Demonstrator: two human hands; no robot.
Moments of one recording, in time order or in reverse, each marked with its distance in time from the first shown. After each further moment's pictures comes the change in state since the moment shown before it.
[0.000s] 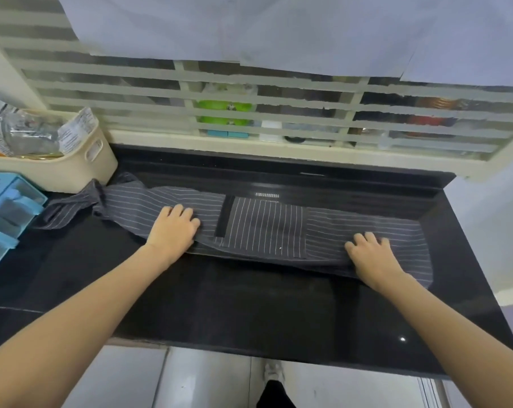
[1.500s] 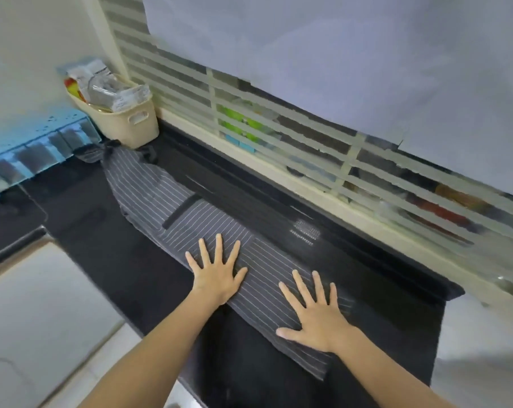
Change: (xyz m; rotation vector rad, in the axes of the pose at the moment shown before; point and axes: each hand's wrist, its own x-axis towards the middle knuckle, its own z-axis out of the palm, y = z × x) left_hand 0.053 0.236 -0.073 -0.731 -0.339 -0.647; right_hand 0.064 0.097 0.046 0.078 -0.156 -0.734
